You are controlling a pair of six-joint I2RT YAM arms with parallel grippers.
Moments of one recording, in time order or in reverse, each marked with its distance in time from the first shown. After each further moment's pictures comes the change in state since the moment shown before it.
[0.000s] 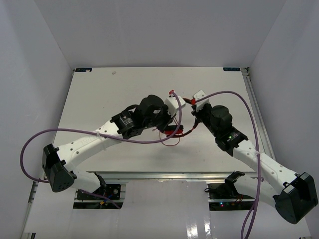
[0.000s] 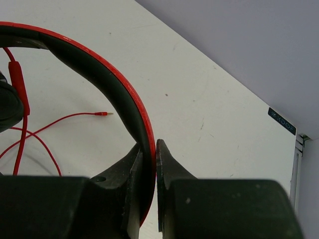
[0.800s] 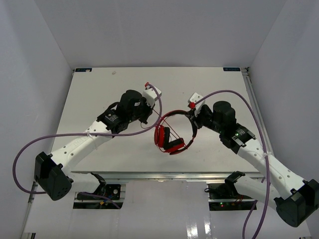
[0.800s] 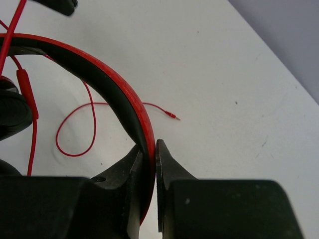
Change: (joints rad) left arm 0.221 -0.087 -0.139 0.073 -0.009 0.030; right arm -0.004 -0.039 0.105 -0.310 -0.347 0.000
